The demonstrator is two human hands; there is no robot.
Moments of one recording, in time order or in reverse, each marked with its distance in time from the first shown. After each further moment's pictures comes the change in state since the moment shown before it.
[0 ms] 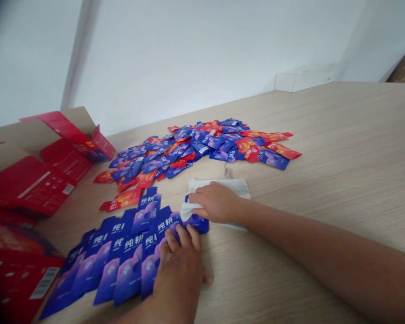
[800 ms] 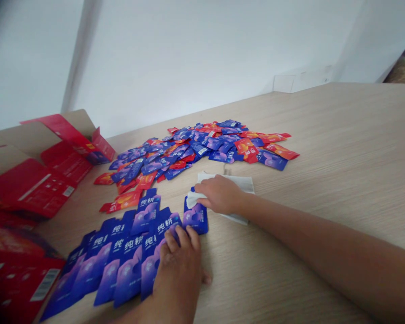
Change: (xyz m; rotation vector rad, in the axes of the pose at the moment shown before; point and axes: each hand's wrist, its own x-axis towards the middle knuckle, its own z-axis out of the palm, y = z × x) left_hand 0.000 0.001 0.003 -0.001 0.008 -0.004; right_hand -0.001 0.014 -0.008 -0.054 0.043 0.104
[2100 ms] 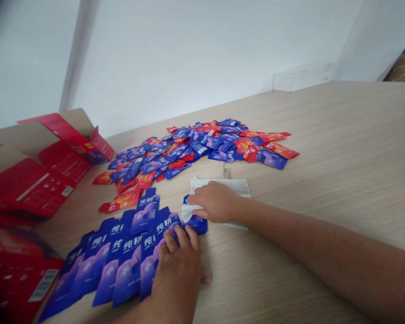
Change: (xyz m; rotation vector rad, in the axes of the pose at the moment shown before) left_hand -0.002 -0.006 -0.003 0.038 0.015 0.040; right_hand -0.002 -0.013 0.001 0.020 -0.053 -0.167
